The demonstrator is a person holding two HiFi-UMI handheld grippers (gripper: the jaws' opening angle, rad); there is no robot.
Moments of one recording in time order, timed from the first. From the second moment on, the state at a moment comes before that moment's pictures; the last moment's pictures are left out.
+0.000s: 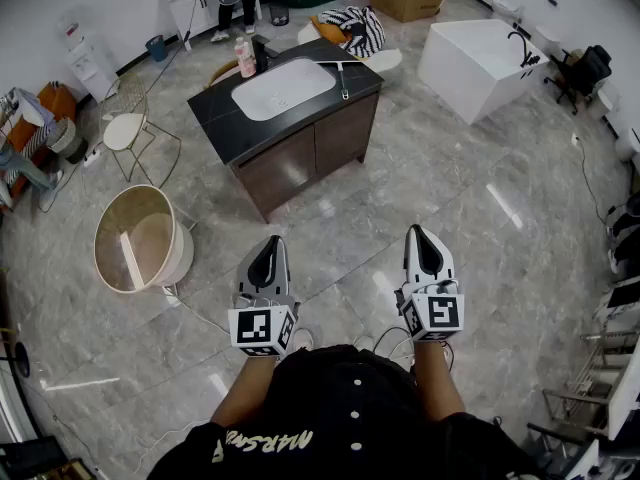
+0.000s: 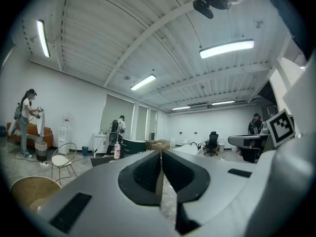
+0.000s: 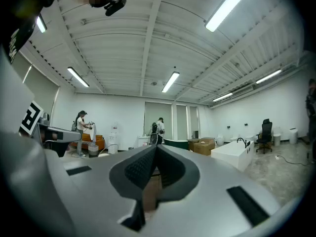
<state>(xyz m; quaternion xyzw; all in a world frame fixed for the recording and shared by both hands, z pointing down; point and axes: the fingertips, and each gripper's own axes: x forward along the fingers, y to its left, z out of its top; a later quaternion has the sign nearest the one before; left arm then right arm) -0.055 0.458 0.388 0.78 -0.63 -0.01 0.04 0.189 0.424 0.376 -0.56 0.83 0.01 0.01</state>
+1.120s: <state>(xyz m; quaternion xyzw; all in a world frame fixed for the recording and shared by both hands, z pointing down) -0.109 0.410 0.398 0.81 -0.58 0.00 0.04 0.120 0.400 0.396 -0.59 0.81 0.02 -0.01</state>
